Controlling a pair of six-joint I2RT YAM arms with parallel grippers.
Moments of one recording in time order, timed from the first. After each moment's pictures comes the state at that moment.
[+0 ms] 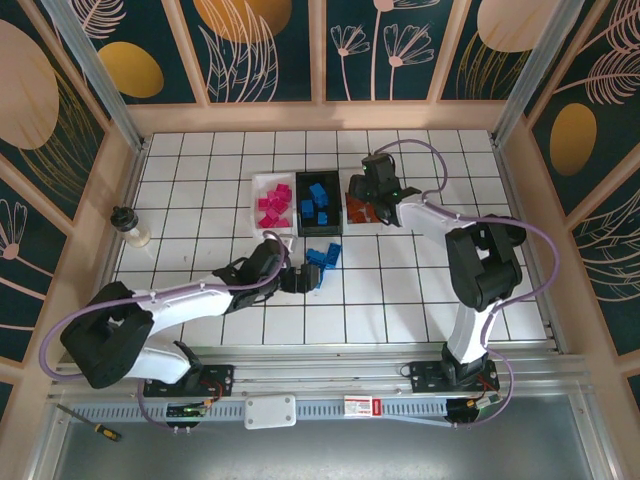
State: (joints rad) left arm -0.81 1.40 0.60 0.01 -0.02 -0.61; right arm 0.47 1.82 1.22 -0.10 0.20 0.44
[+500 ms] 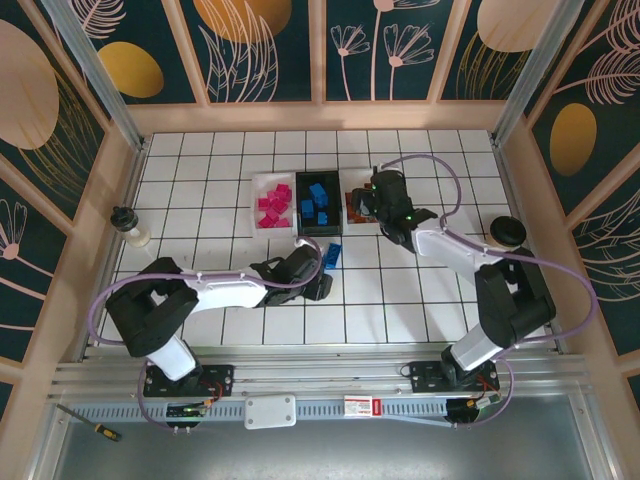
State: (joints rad) left arm -0.94 1.65 0.76 -0.07 -0.14 -0.55; right arm 0.53 1.54 0.98 -0.05 0.18 0.45
